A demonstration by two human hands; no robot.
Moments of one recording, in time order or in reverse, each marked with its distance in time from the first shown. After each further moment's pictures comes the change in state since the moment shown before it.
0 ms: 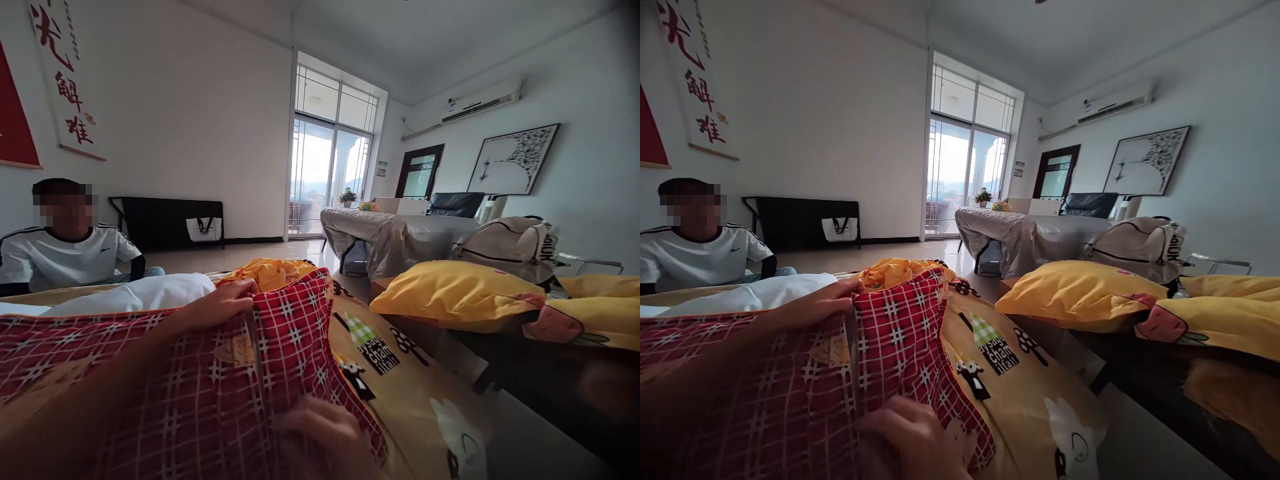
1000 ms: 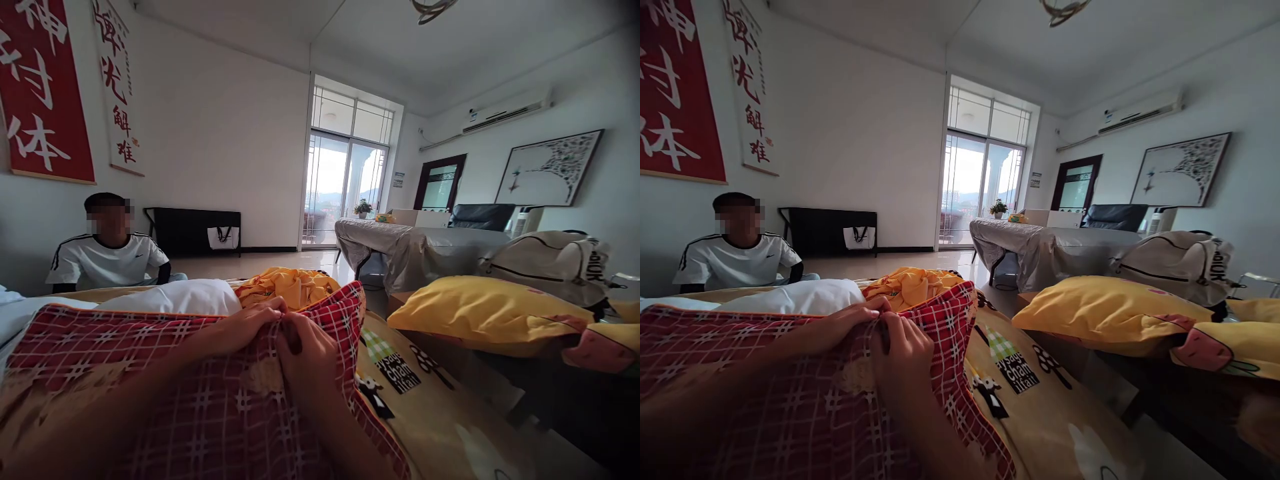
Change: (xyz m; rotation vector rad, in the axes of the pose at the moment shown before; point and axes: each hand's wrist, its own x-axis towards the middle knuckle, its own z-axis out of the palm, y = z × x) left_hand -0.043 0.034 0.006 -0.200 -0.061 0.089; right_hand 0.107 -0.022 0.016 -0.143 0.703 -0.169
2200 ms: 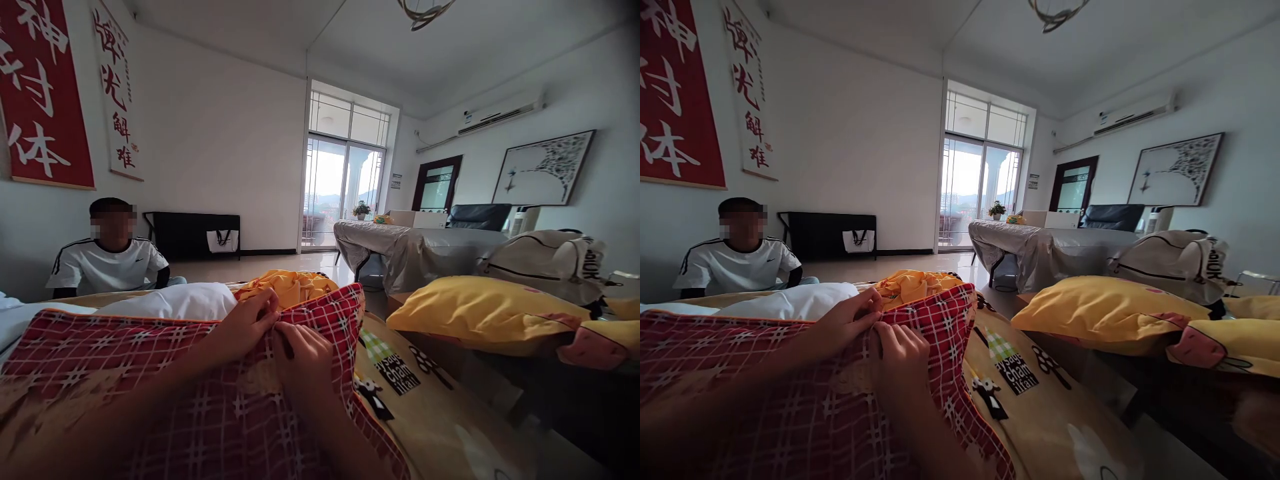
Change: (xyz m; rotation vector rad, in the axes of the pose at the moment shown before) left_hand 0.003 -0.009 0.014 0.096 0.321 -0.035; right_hand -0.004 0.001 0.003 -0.051 -0.011 -0.100
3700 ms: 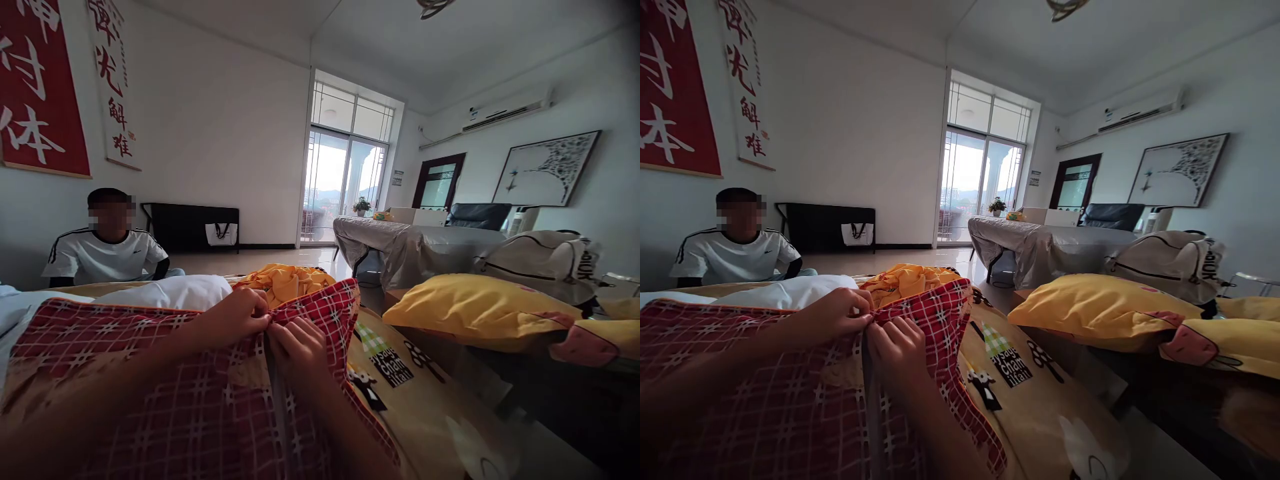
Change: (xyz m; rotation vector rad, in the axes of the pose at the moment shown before) left_hand 0.000 0.002 -0.020 0.220 -0.200 0.079; right_hand -0.004 0.015 -0.001 -0.014 -0.066 -0.248
